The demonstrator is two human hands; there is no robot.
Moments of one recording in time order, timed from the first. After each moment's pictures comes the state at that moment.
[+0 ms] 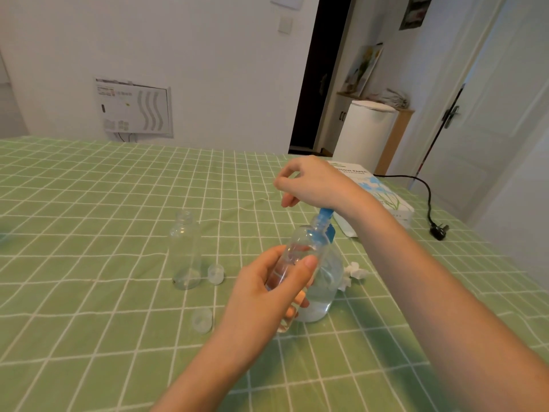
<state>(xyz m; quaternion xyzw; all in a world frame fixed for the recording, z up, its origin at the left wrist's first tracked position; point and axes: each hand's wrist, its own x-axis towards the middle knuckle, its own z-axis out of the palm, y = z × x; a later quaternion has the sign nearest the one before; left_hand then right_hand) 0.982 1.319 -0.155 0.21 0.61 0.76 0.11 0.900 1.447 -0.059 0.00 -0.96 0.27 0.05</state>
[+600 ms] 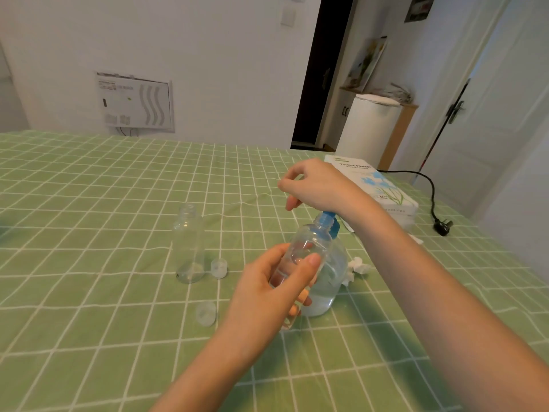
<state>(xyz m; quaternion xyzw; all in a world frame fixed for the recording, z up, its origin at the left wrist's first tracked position) 0.982 1.319 -0.160 0.20 0.62 0.75 0.12 0.901 1.448 -0.071 -0.01 -0.96 0.26 0.05</state>
